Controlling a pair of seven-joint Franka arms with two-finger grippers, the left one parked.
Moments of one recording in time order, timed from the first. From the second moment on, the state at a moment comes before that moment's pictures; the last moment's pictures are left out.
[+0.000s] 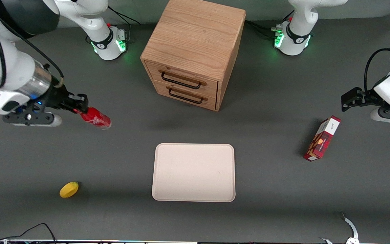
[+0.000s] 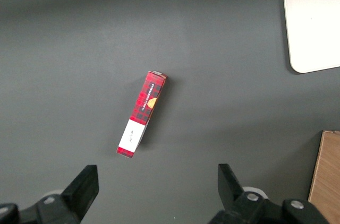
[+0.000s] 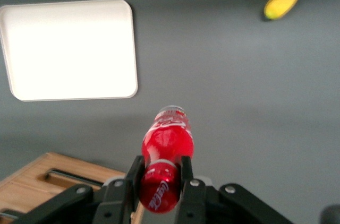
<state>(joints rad) 0.04 0.34 0.34 -1.16 -0.05 1.47 0.45</state>
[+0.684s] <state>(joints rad) 0.16 0.85 0.35 -0.99 -0.22 2.05 0.85</state>
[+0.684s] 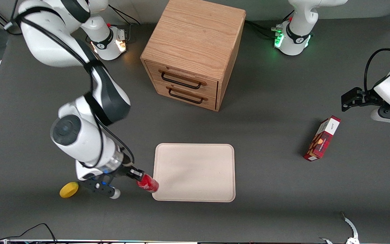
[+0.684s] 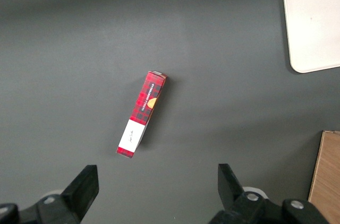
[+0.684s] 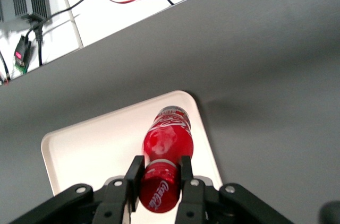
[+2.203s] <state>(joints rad) 0.18 0.79 0.44 -0.95 -0.30 1.88 0.98</state>
